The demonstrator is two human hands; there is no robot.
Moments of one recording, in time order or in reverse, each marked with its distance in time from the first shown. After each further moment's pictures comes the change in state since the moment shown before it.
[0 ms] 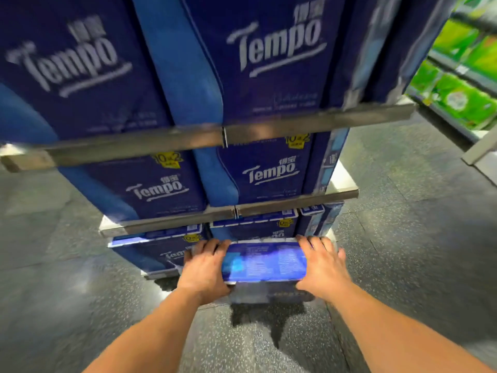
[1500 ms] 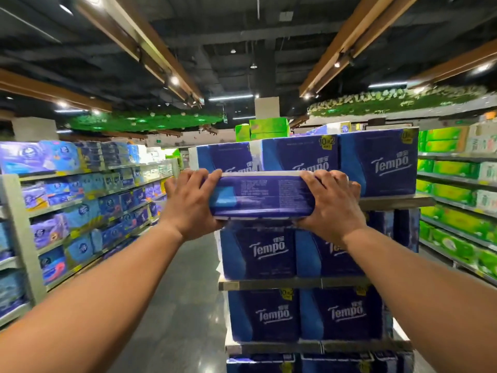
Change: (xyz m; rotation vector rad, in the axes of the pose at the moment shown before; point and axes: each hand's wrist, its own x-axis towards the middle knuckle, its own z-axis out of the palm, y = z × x) left_hand -0.474 -0.117 -0.632 0.374 1.068 0.069; right_hand -0.384 -0.338 -0.520 0.001 1.181 -0.452
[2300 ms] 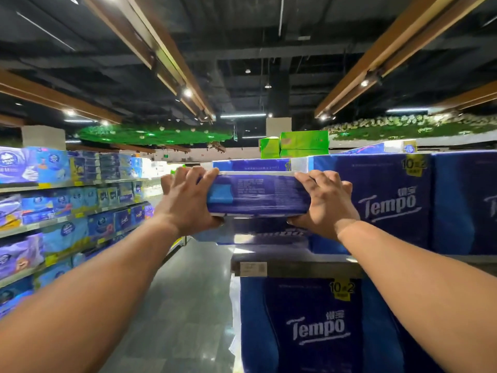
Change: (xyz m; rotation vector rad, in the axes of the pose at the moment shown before) left_hand 0.173 -0.230 0.239 0.079 -0.002 -0.115; right_hand 0.267 -0.026 0.296 0.042 0.008 -0.072
